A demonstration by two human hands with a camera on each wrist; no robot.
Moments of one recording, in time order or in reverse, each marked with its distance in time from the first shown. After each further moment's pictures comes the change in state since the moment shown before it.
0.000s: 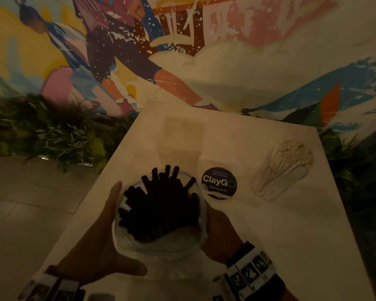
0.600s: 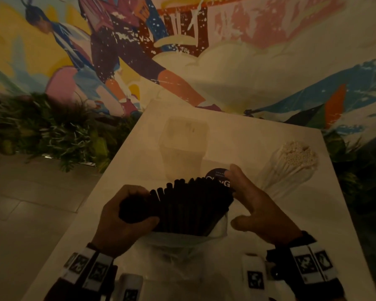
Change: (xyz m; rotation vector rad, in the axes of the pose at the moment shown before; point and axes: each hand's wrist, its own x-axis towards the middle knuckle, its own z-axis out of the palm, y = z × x) left_hand 0.044 -0.008 0.022 -0.254 0.399 0.343; right_hand 0.003 0.017 -0.076 0.266 -0.068 -0.084
